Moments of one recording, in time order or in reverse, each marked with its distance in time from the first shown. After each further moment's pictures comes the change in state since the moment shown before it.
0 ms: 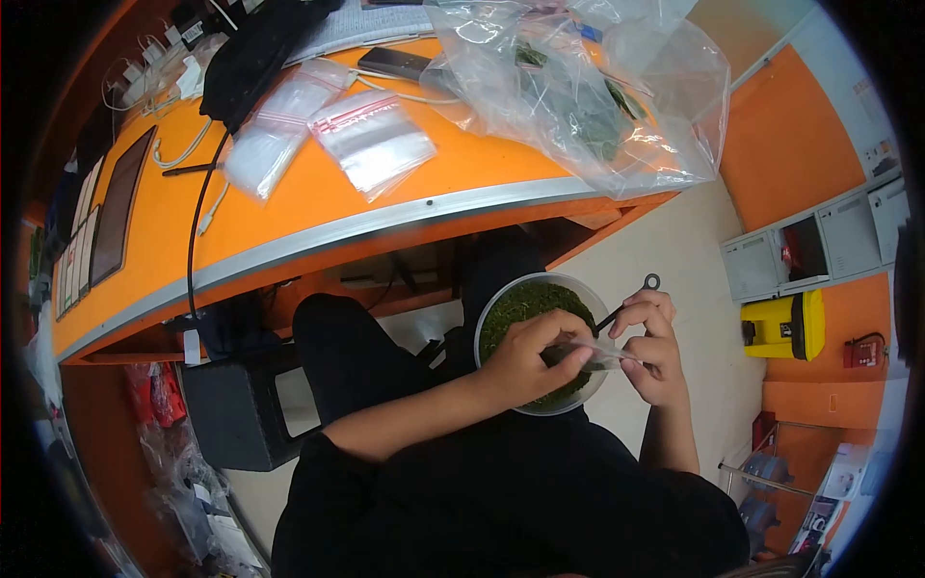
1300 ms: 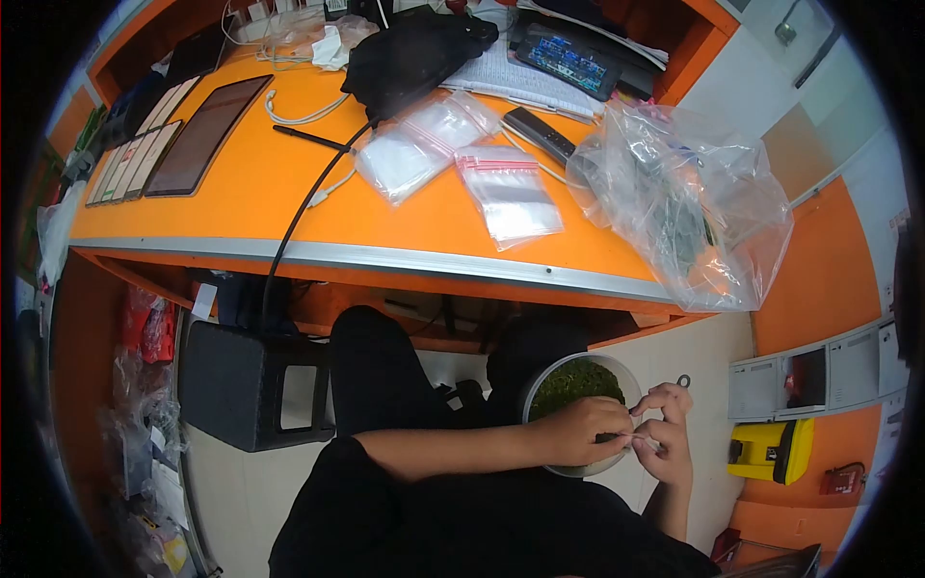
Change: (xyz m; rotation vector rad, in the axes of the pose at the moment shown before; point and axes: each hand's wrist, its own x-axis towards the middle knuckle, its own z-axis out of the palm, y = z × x) left_hand 0.001 -0.002 -0.003 0.168 -0.170 0.228; right_hand 0.015 -0.015 0.004 -0.085 -0.124 0.012
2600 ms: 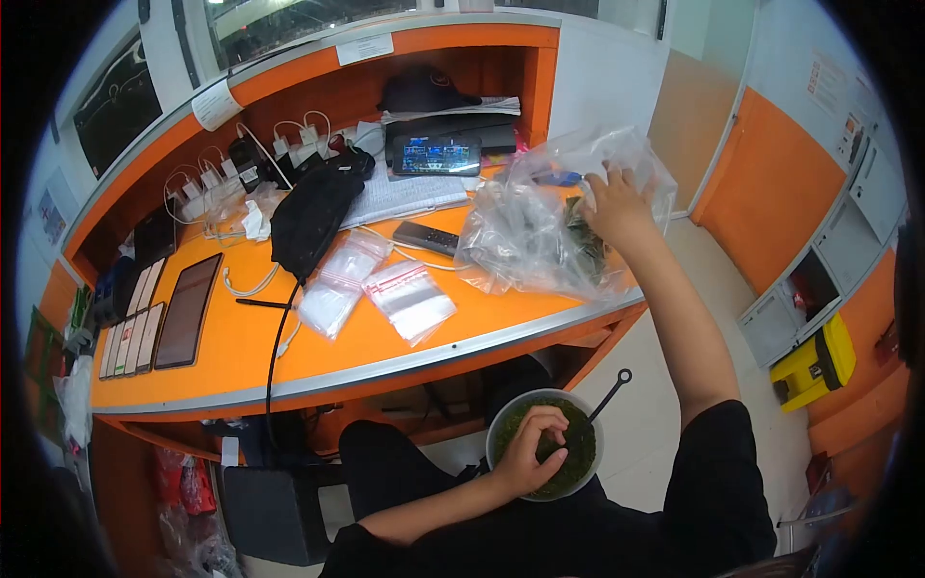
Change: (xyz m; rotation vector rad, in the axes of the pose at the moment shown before) left_hand -0.013 0.005 -0.008 0.026 0.058 -0.080; right_hand 0.216 0.084 -0.107 -0.977 0.317 0.410
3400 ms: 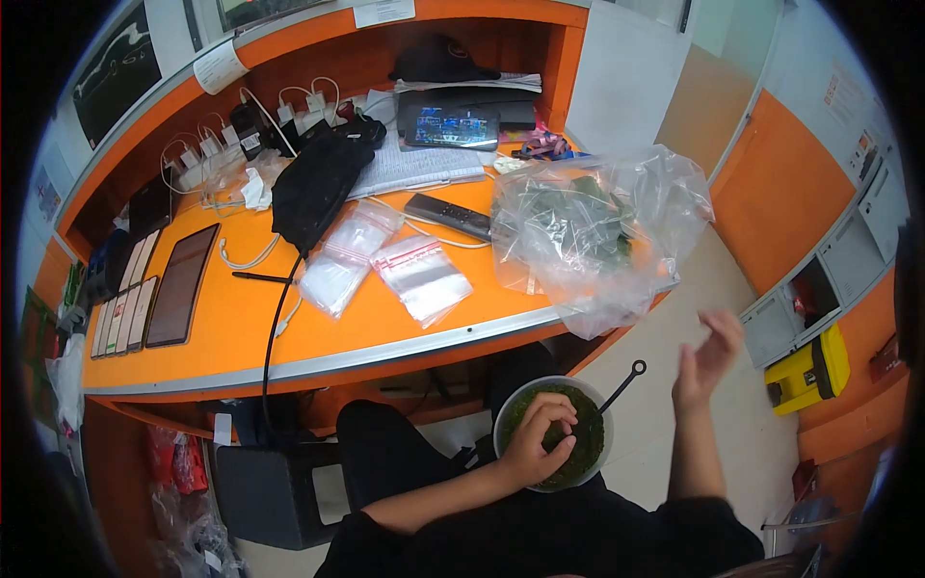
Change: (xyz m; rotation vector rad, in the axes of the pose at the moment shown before) left_hand 0.005 0.007 -0.007 0.047 0.076 0.041; right_hand -0.201 0.013 -0.010 1.039 0.668 -0.053
